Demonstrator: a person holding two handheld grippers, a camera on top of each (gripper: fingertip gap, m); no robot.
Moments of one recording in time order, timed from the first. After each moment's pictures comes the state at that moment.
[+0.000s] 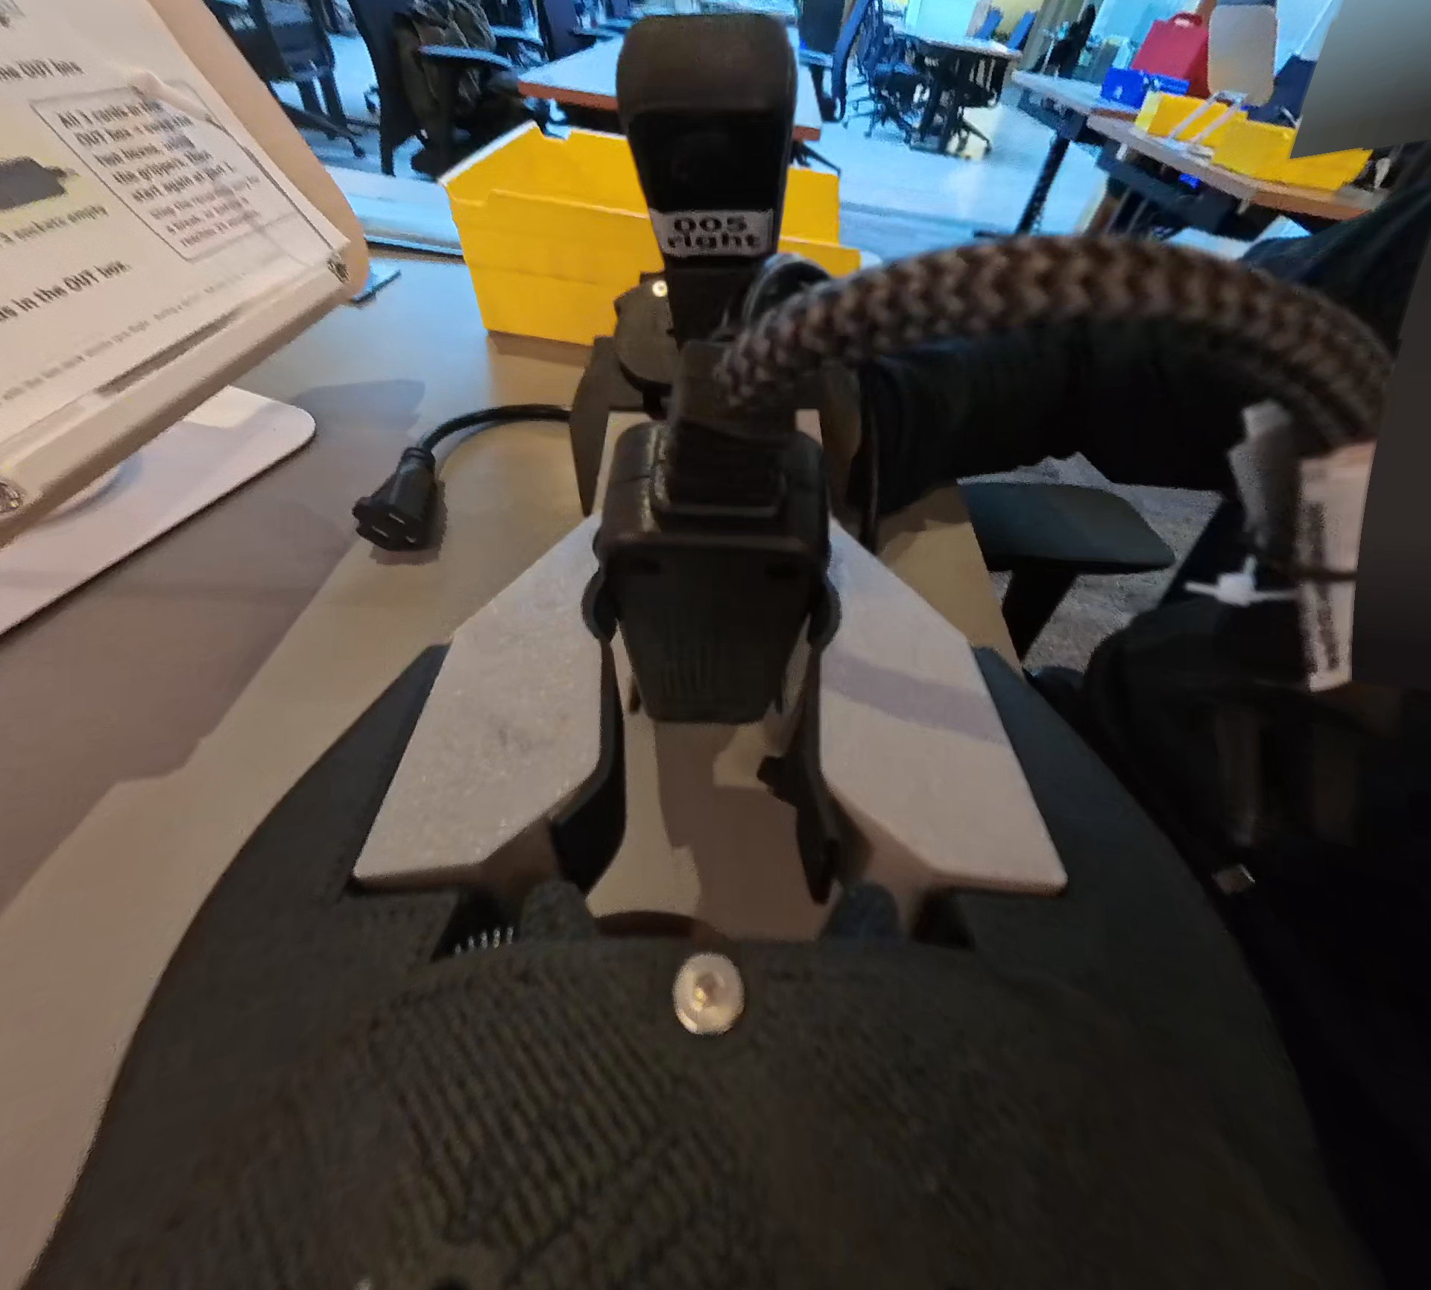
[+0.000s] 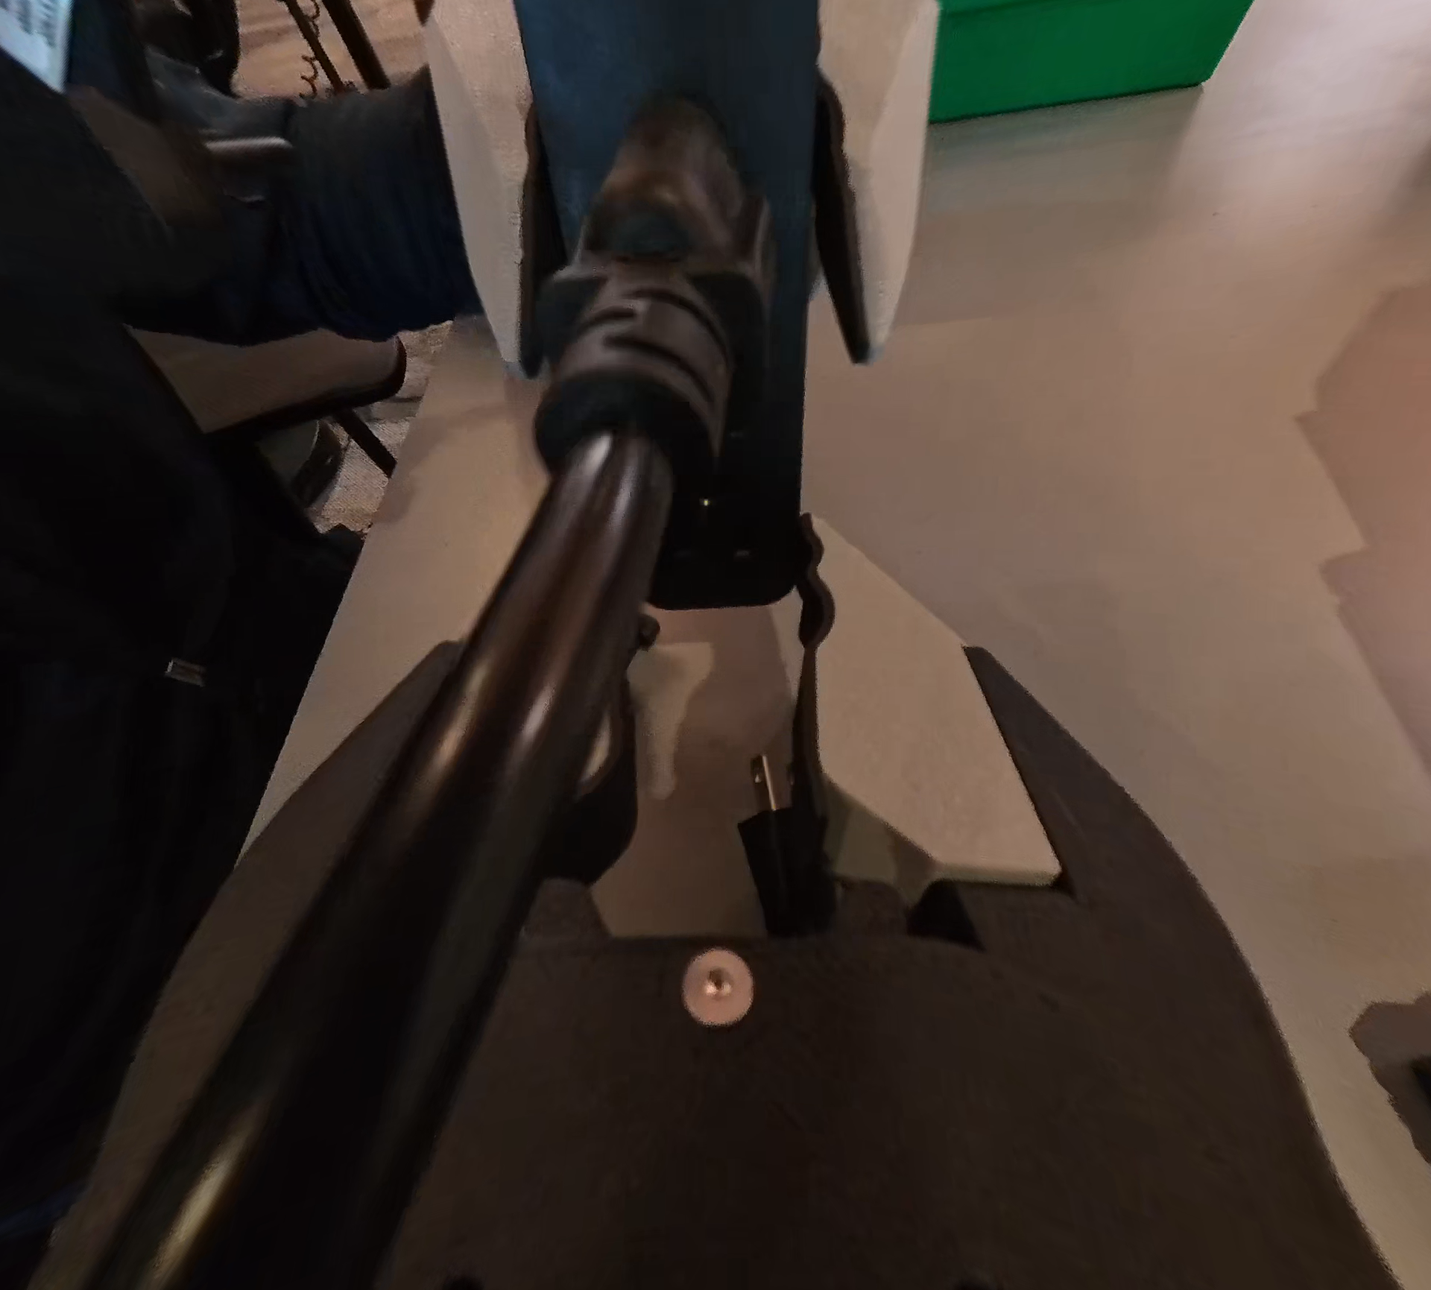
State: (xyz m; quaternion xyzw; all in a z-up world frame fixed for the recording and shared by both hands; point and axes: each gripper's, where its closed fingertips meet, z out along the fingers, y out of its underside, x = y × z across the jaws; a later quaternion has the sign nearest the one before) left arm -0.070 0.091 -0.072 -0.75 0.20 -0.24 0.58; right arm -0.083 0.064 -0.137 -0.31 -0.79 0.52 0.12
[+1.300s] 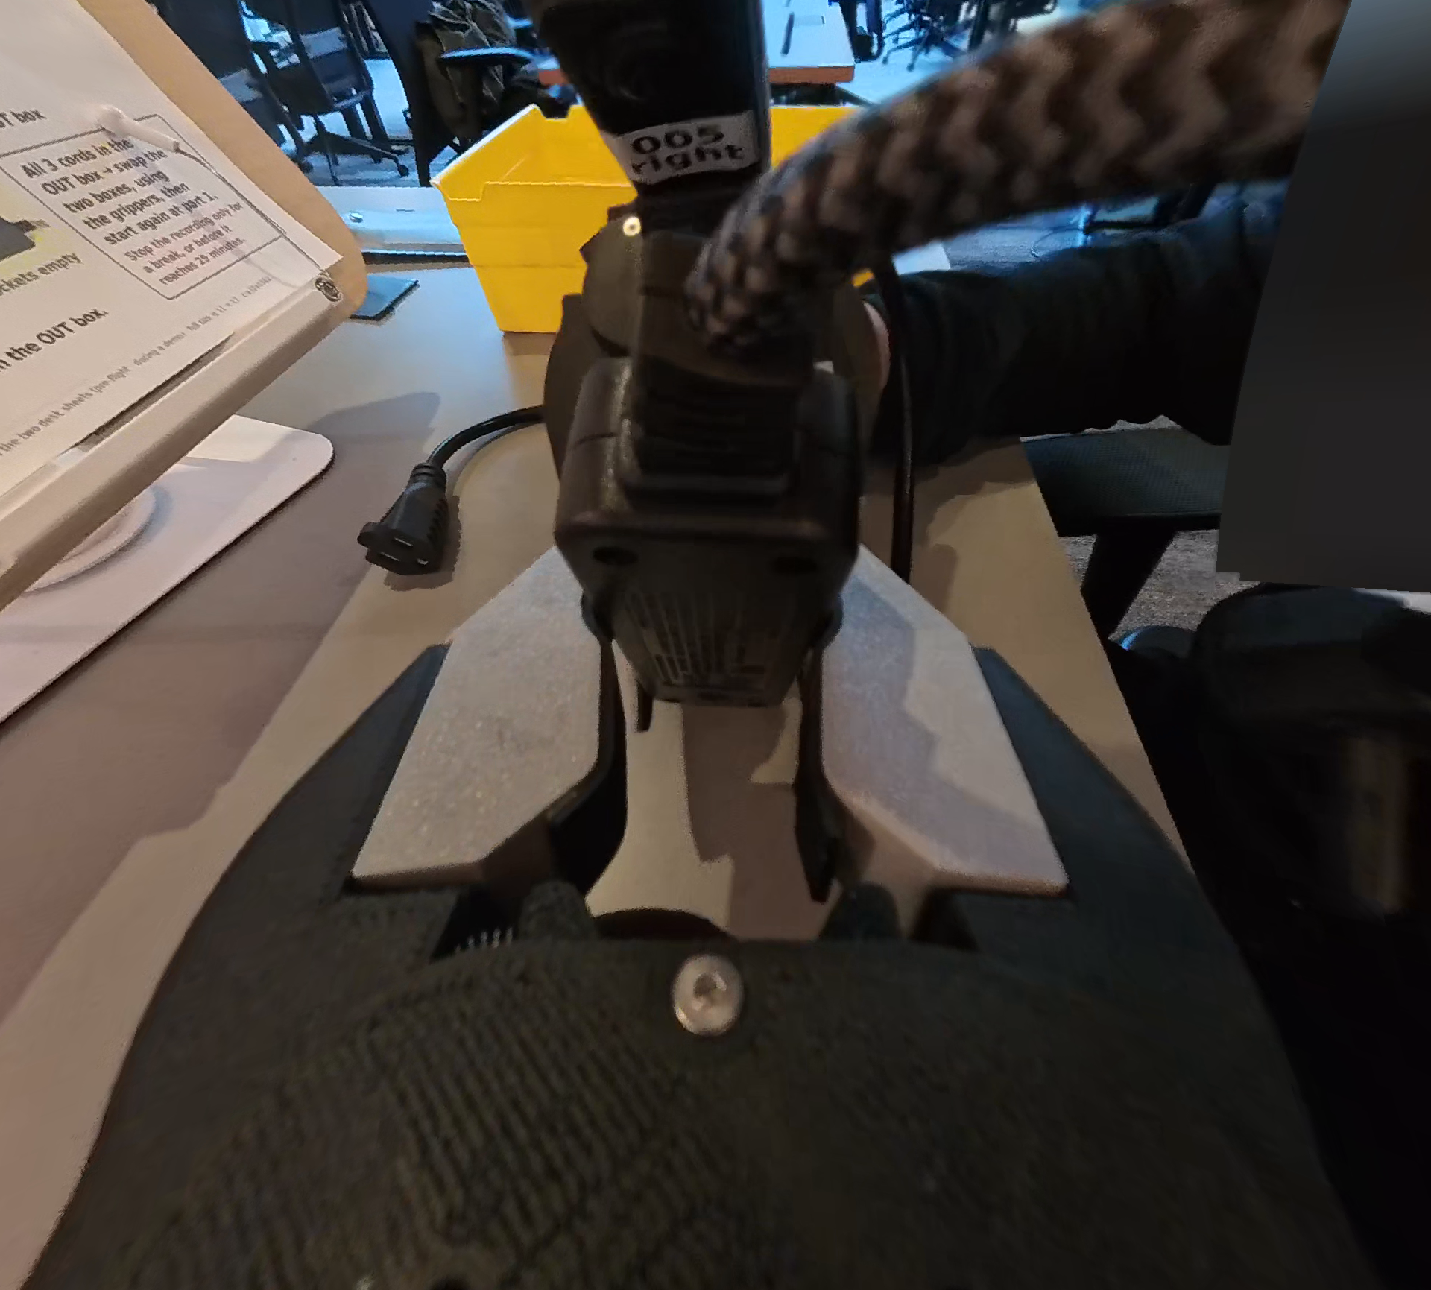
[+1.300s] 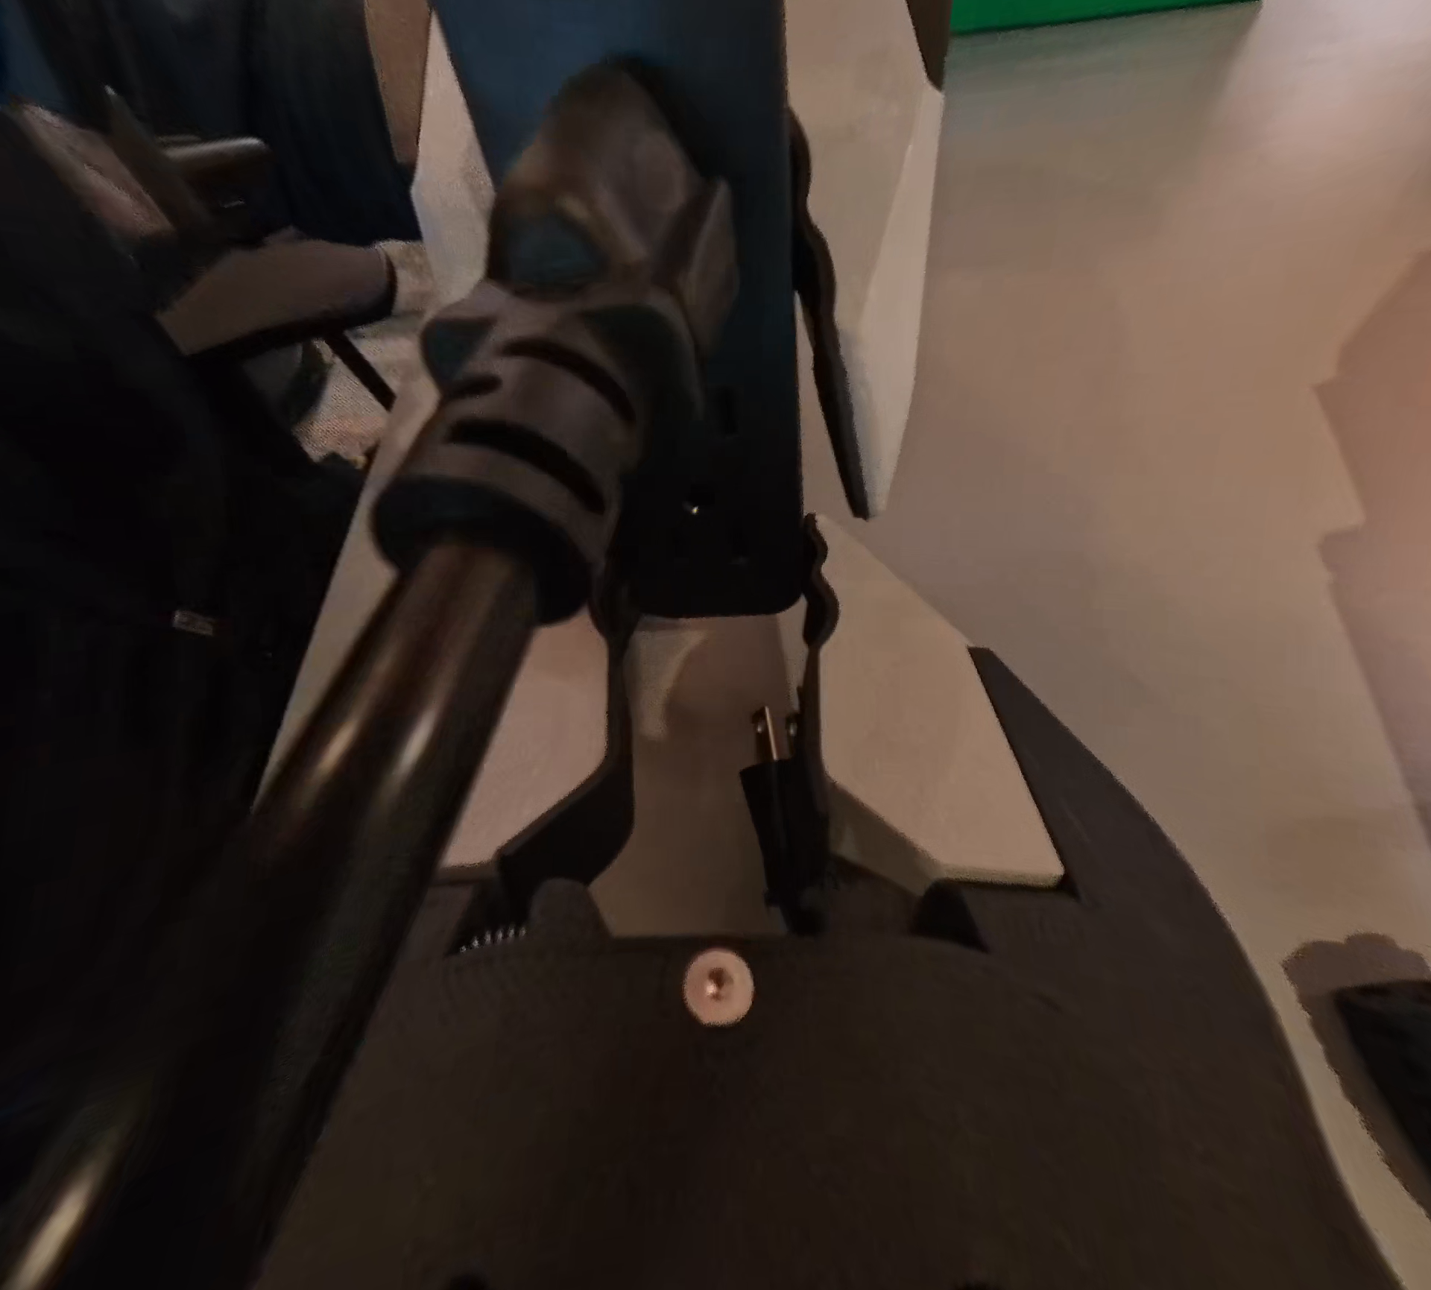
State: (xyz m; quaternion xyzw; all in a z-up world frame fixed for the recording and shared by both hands) left arm -0.052 0.106 -0.089 -0.75 0.24 -0.18 0.59; right arm -0.076 0.070 -0.141 -0.31 -0.82 0.47 0.11
